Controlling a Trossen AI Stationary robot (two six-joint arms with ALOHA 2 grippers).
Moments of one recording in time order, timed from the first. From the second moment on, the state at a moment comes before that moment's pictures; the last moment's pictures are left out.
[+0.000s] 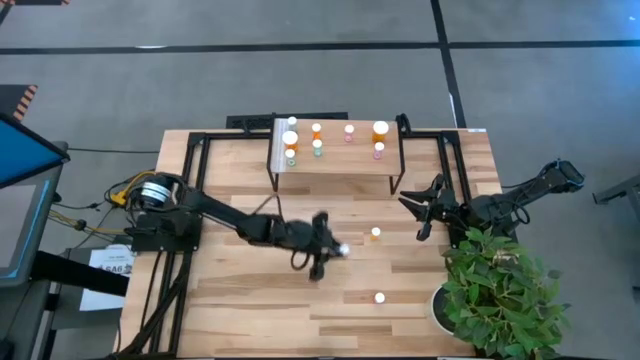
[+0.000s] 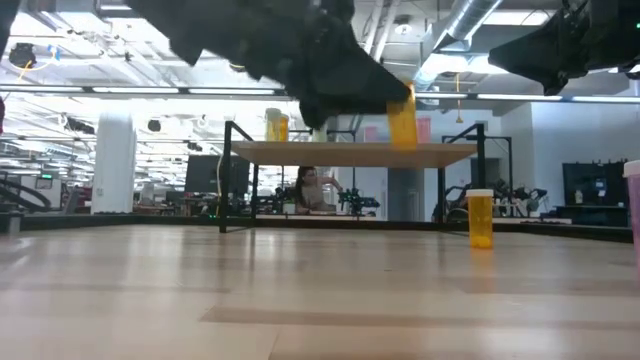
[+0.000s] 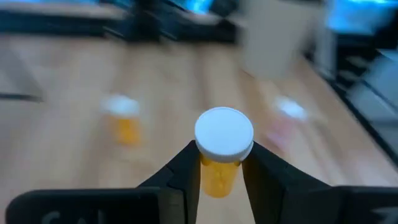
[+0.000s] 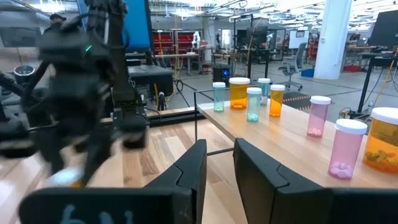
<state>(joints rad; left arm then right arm) -0.20 1.82 1.00 0.41 -0.06 -0.14 0.41 0.41 0.16 0.34 0.79 -0.01</state>
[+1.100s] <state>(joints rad) 0.24 1.87 1.61 -0.23 -0.32 -0.06 0.39 0.41 0.16 0.35 0.79 -0.01</state>
